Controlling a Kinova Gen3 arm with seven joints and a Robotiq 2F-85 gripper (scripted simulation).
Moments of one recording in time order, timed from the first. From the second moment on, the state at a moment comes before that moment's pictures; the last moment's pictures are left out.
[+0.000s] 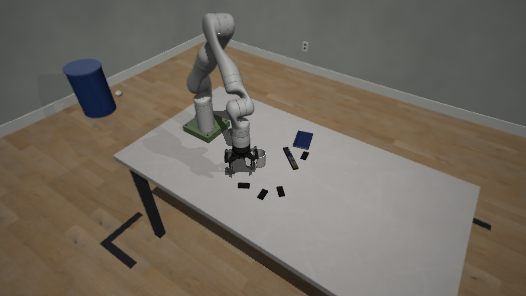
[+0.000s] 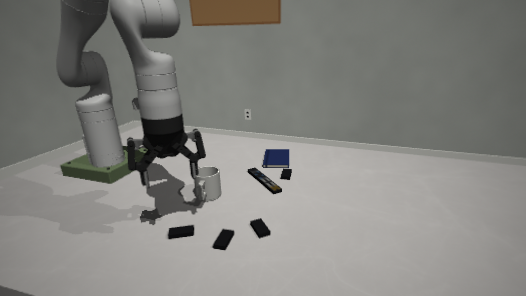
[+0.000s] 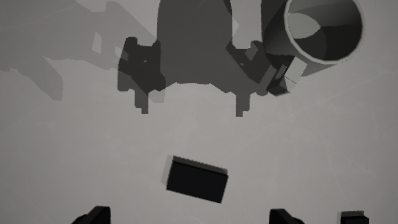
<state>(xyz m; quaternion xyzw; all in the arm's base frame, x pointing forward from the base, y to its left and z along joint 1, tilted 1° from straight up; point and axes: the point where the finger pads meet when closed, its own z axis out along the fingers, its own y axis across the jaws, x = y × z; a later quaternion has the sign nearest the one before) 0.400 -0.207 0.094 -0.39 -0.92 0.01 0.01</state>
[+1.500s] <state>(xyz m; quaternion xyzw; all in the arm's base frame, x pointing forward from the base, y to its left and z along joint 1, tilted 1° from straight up) 0.393 -0.212 0.066 0.26 -0.97 0.00 0.01</state>
